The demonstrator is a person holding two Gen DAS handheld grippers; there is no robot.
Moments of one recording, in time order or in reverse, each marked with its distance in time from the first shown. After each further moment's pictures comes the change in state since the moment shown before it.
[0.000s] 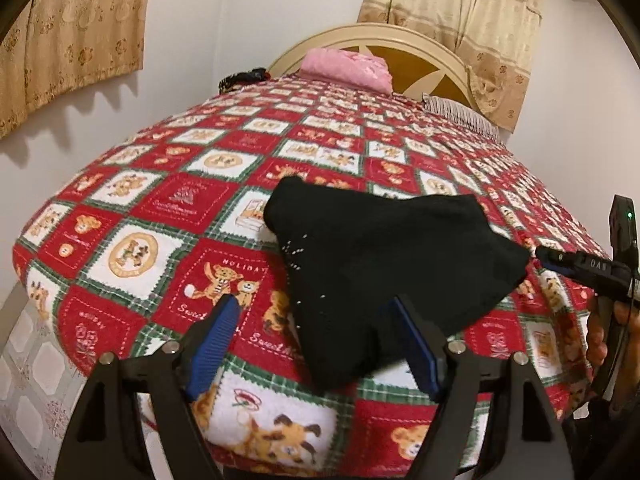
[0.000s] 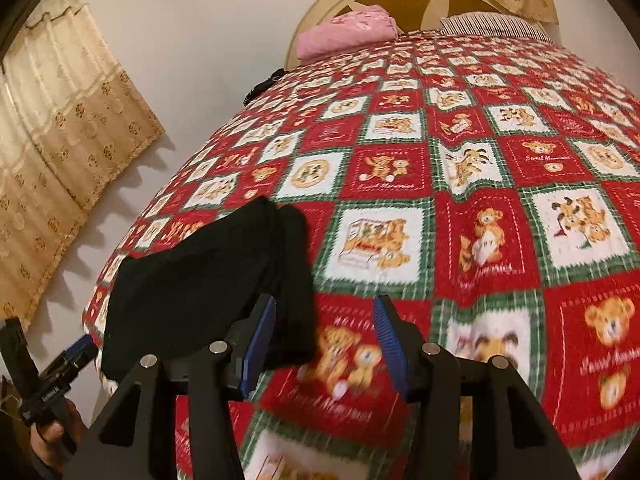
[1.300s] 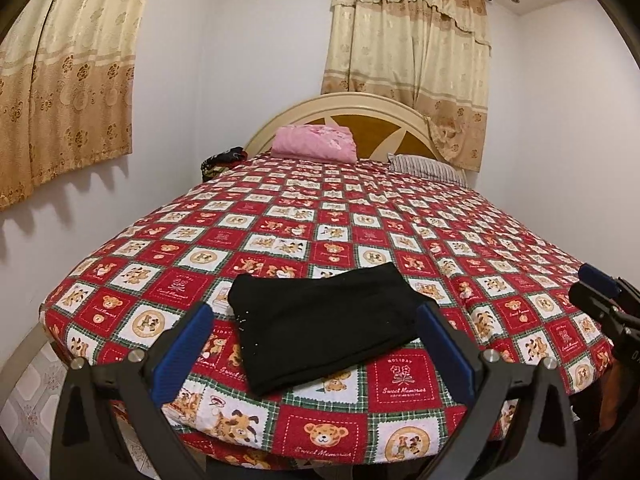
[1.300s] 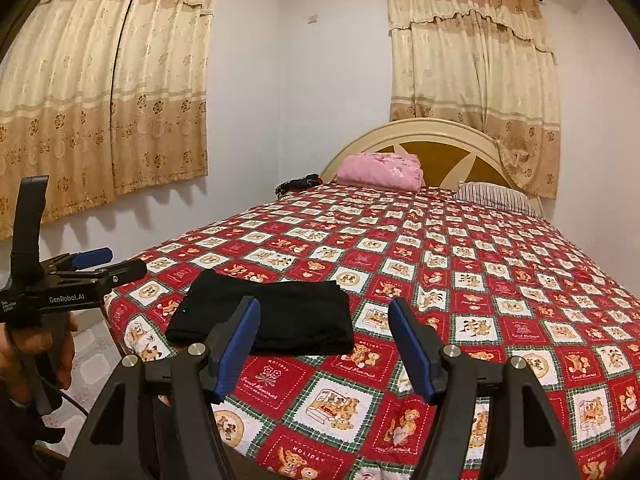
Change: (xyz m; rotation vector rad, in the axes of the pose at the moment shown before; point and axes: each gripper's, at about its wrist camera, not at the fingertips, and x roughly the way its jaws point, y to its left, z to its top) left arm -0.106 -0.065 0.007 0.103 -0.257 -0.025; right arm -0.201 0.113 -0.089 -0.390 -0.431 -0.117
